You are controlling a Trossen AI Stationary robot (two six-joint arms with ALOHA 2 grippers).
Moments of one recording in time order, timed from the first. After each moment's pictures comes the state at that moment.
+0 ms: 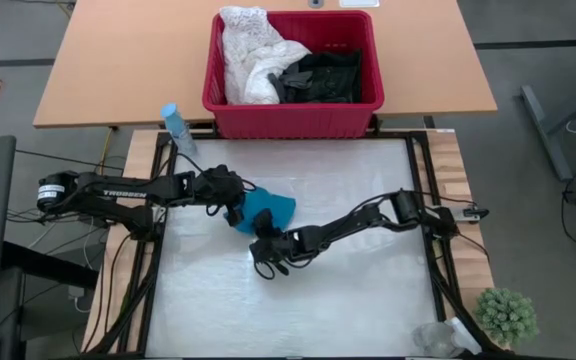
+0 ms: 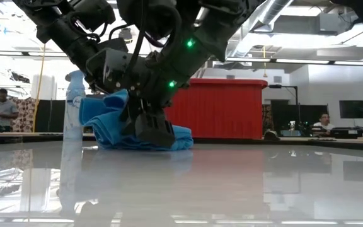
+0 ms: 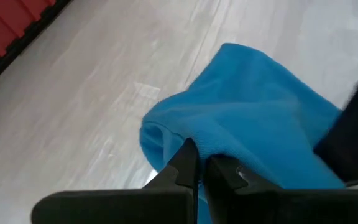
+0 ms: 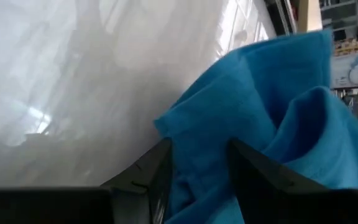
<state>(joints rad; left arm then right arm) 0.21 1.17 0.60 -0.11 -0.14 -0.12 0.19 2.27 1.59 -0.08 0.66 -0.68</state>
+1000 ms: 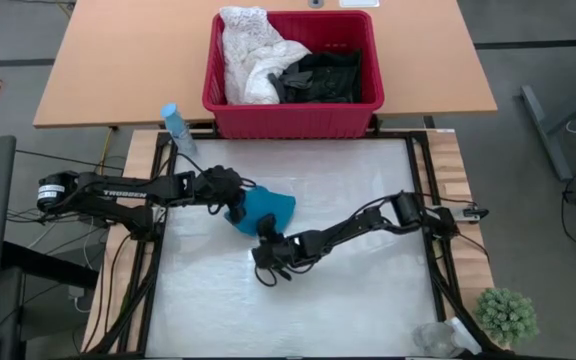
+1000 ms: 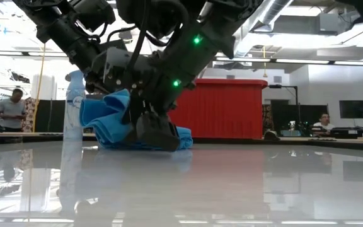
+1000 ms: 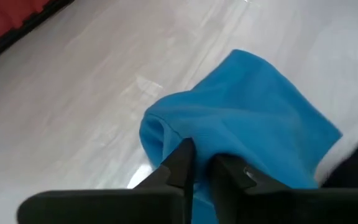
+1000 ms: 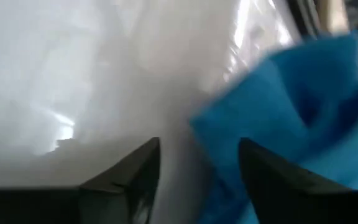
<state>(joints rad) 0.21 1.17 0.60 -0.11 -0.18 -0.28 0.22 2.26 1.59 -0.14 0.67 -0.55</state>
